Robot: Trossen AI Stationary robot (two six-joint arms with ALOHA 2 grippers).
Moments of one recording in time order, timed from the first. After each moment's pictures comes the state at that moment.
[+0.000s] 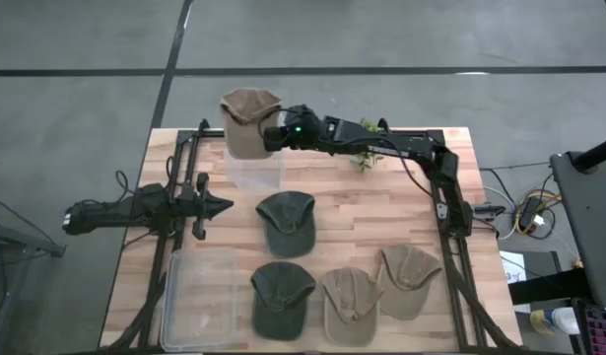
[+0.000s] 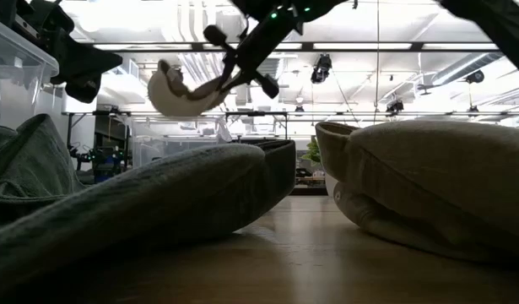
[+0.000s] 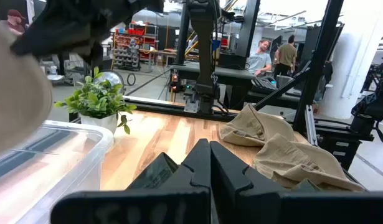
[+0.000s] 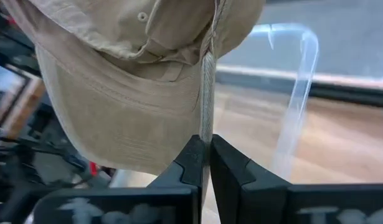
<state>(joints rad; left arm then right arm) 0.02 0.02 0.09 -0.05 -0.05 -0.11 -0.29 2.09 1.97 -0.47 0.23 0.92</state>
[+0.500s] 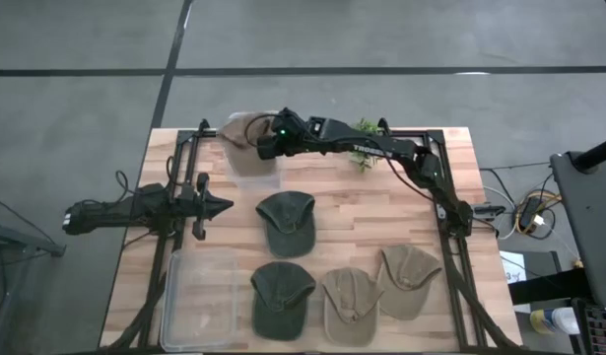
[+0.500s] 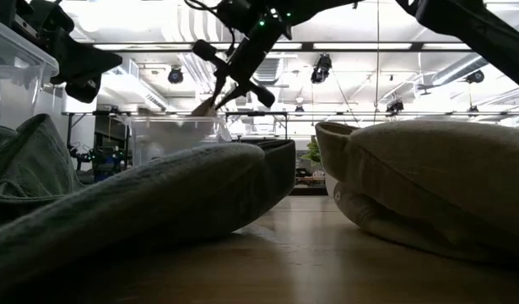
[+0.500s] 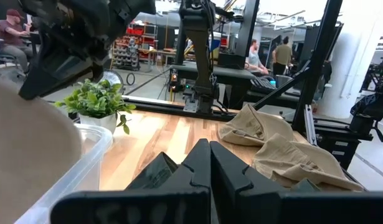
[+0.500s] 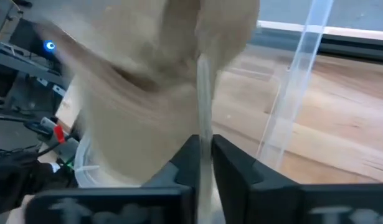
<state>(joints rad) 0.02 0.02 0.09 -0.05 -0.05 -0.11 -0.29 2.24 2.20 -0.73 0.16 0.93</state>
